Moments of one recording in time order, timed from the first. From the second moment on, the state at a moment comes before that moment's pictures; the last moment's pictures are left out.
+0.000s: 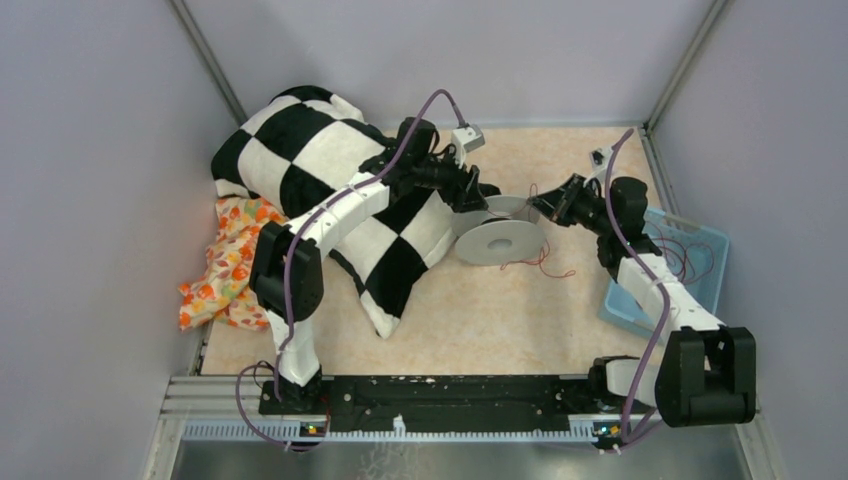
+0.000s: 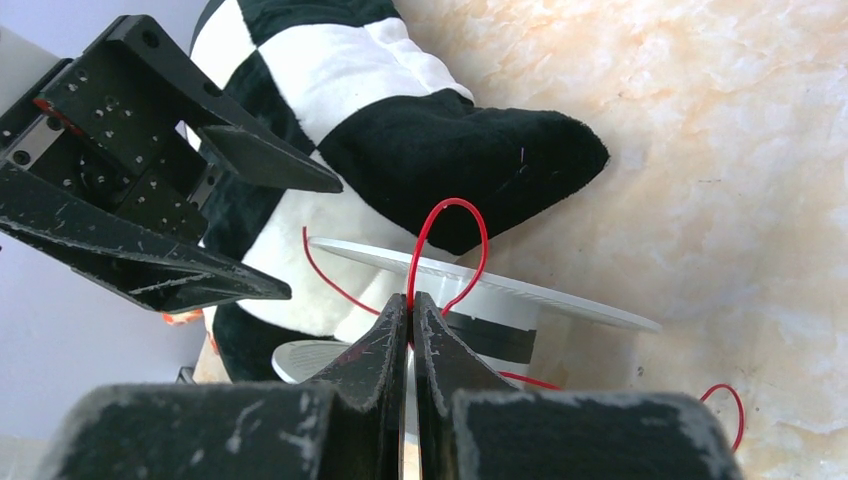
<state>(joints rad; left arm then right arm) -0.57 1.89 1.63 -0.29 0.73 0.10 0.06 1.20 0.71 0.24 -0.60 0.62</state>
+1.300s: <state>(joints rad) -0.57 1.93 1.63 -0.26 0.78 0.05 0.06 1.10 0.69 0.26 -0.68 0.65</state>
